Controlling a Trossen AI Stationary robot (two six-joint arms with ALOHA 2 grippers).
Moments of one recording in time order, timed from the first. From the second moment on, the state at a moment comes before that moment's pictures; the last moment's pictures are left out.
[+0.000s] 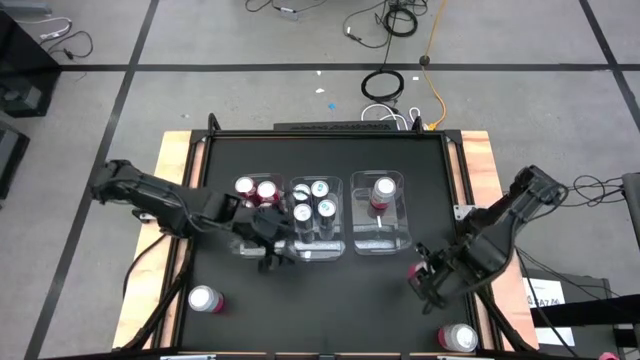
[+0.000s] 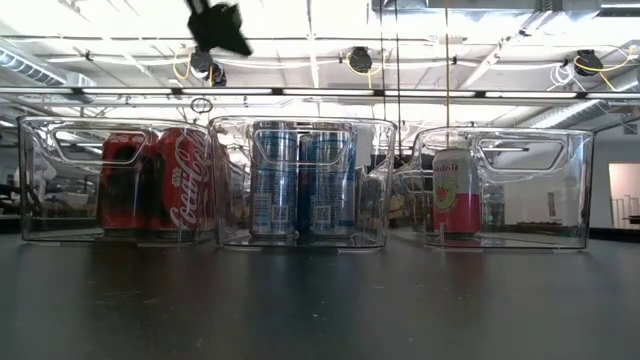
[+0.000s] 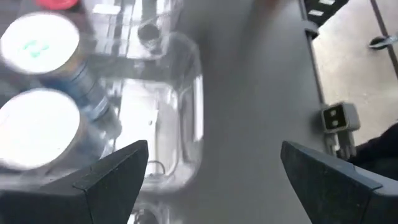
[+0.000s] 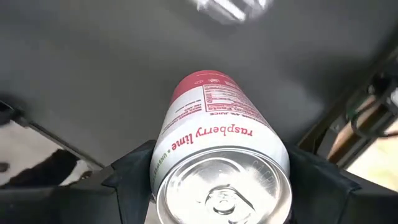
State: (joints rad) left arm -0.25 1.36 1.15 -0.60 0.03 -0.31; right arm 0.73 1.49 1.55 -1.57 0.08 1.72
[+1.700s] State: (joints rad) left arm -0.06 0.88 0.92 -0.78 0.10 -0.18; right arm -0.14 1.92 1.77 -1.41 0.15 0.77
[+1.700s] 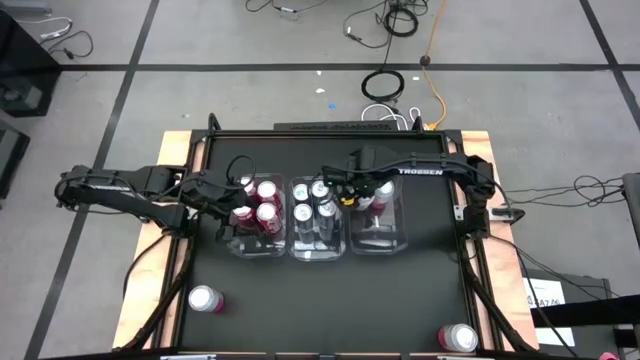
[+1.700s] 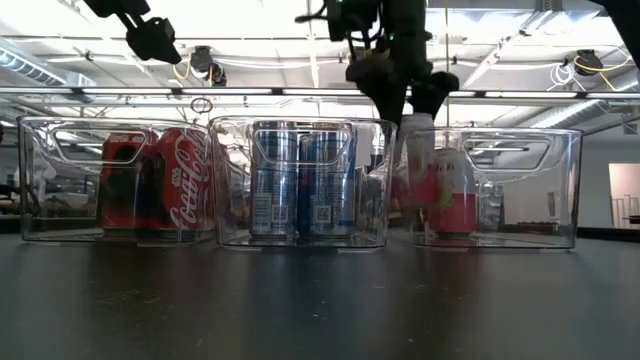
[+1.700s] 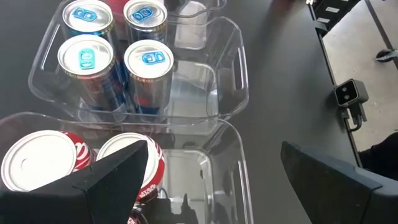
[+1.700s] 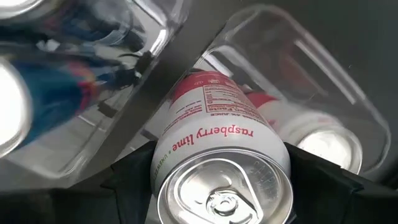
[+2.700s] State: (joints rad) left arm -0.06 0.88 0.92 -0.78 0.13 -0.18; right arm -0.23 1.94 1.63 -1.26 0.15 0.64
